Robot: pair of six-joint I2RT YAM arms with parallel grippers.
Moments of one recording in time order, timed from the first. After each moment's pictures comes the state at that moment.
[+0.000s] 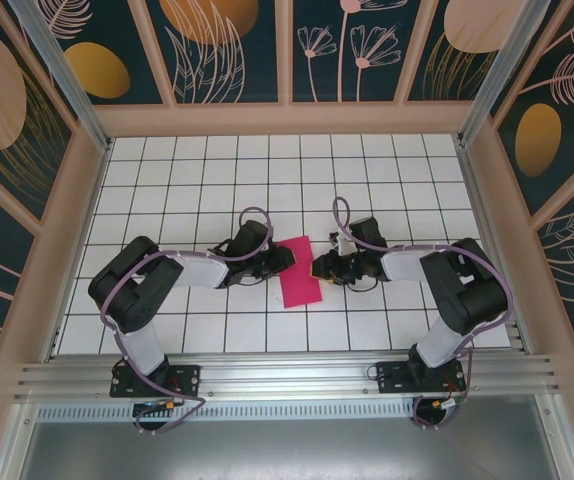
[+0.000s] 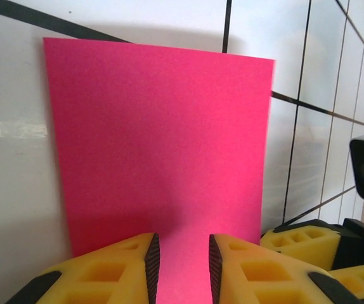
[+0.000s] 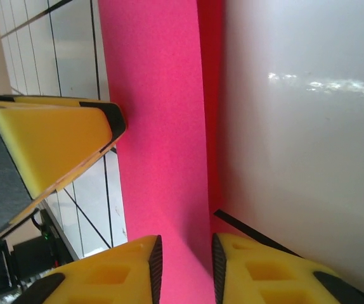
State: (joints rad) left arm -0.70 1.79 0.77 0.26 0.30 -1.06; right arm 0.45 1.65 0.62 0.07 -0.72 0.65
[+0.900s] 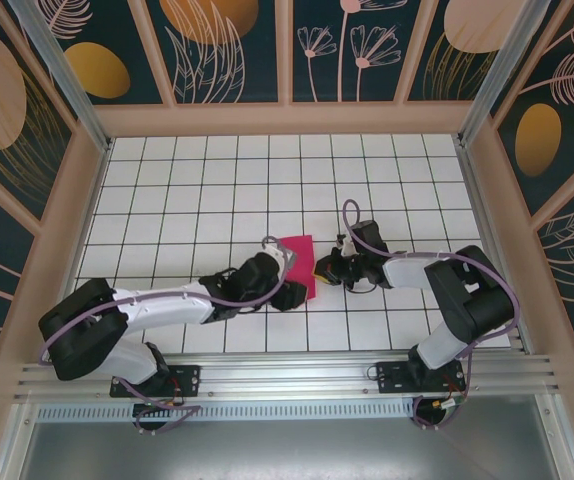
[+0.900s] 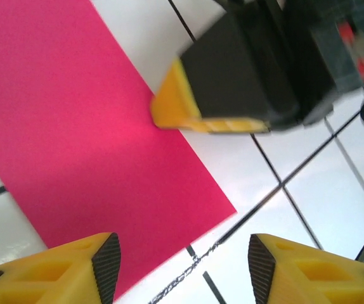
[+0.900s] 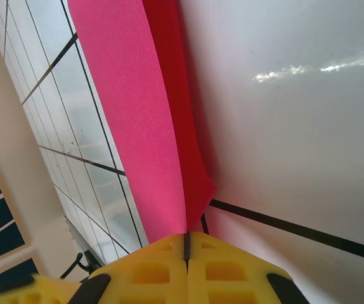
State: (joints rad) left arm -1.04 1.45 0.64 0.07 0.01 -0.58; right arm 0.48 1.59 0.57 0.14 -0.65 0.98
